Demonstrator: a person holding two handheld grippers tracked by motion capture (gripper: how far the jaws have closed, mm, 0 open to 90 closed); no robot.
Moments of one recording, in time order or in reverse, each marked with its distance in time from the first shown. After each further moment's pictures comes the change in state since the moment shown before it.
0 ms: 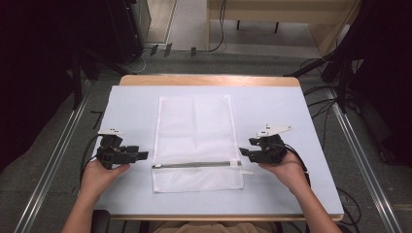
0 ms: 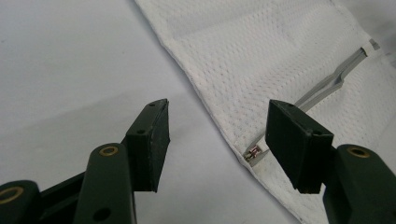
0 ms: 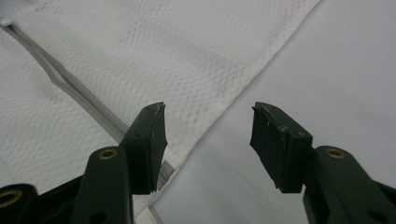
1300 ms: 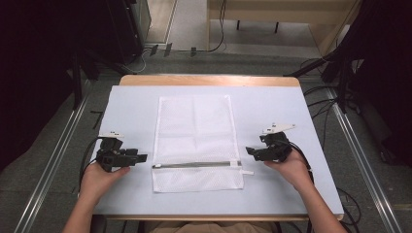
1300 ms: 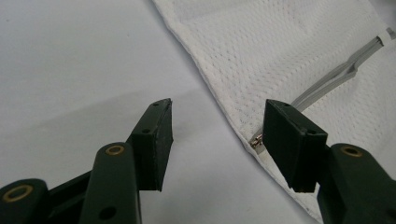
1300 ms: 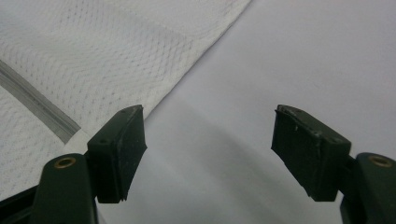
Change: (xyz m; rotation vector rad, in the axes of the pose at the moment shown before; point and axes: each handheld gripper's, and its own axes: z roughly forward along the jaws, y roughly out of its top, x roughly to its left) left arm -0.002 -0.007 0.002 0.027 0.033 -0.010; right arm -0.030 -0.016 0.009 0.042 -0.062 0.046
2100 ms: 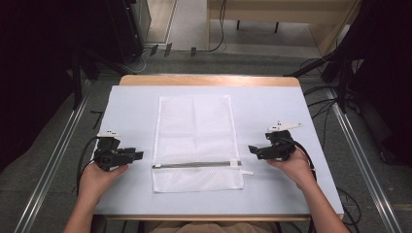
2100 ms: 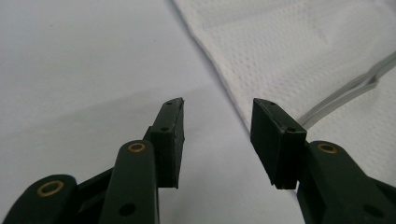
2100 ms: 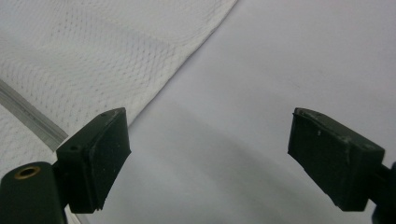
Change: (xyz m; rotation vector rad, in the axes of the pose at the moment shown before) left arm 0.000 0.000 -0.006 -0.033 0.062 -0.030; right arm -0.011 -0.002 -0.002 -0.030 0.005 0.043
